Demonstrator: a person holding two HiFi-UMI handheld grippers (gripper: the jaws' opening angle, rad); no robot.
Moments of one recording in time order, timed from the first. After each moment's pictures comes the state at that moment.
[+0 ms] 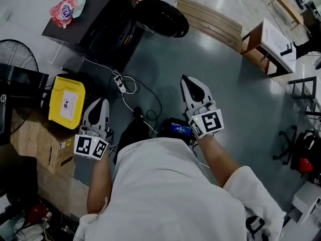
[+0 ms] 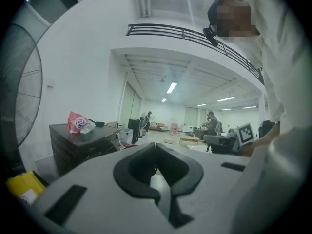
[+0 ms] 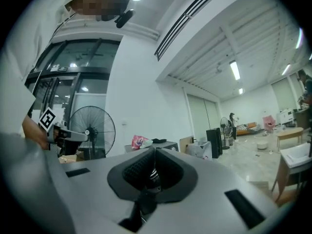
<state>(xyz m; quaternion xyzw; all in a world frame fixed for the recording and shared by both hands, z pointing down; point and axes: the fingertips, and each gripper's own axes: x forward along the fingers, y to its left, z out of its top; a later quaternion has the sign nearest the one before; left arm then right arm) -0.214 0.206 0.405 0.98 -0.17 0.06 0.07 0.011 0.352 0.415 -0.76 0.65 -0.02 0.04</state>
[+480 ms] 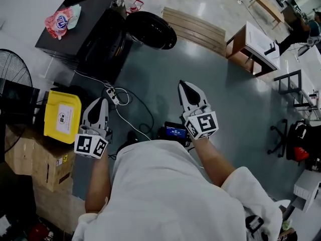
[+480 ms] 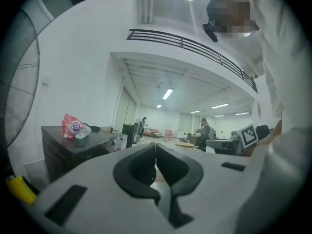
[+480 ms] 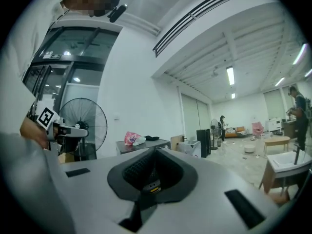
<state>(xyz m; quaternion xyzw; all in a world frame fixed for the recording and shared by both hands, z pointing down) -0.221 0.168 0.396 0.99 -0.12 0.03 0.07 -0.013 0.339 0.410 -0.80 0.60 -0.03 0.01</state>
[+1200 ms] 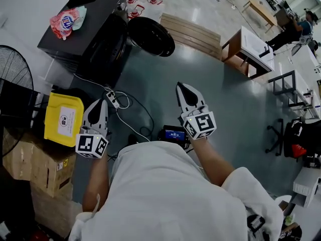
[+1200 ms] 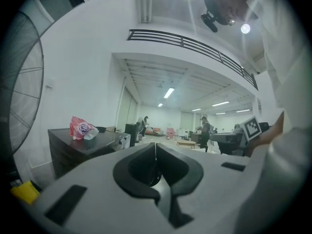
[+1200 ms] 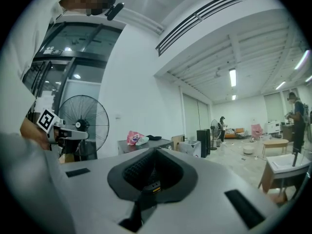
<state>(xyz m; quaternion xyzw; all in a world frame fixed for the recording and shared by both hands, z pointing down) -0.267 0.133 0.399 0.99 -0.13 0.03 0.06 -0.061 0.312 0.398 -0.80 0.60 -0.03 -0.01</state>
